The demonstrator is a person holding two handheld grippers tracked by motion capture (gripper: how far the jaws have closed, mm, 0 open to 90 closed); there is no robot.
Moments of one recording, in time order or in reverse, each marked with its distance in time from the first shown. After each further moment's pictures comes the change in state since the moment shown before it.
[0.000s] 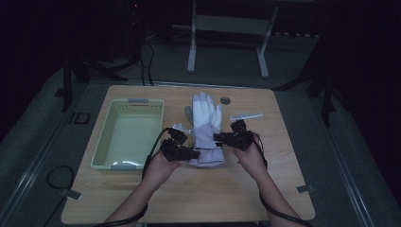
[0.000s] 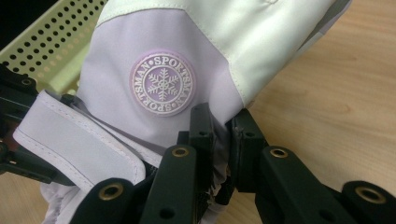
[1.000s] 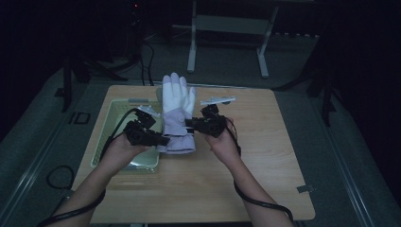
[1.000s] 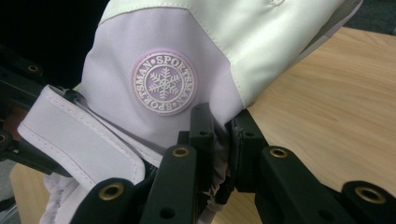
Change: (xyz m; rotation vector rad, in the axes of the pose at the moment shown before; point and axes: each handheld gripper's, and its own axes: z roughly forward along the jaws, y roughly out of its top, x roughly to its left) left arm 0.038 0.006 -0.106 0.066 0.093 0.094; right arm 0.079 0.064 0.026 -0.077 0.058 -0.080
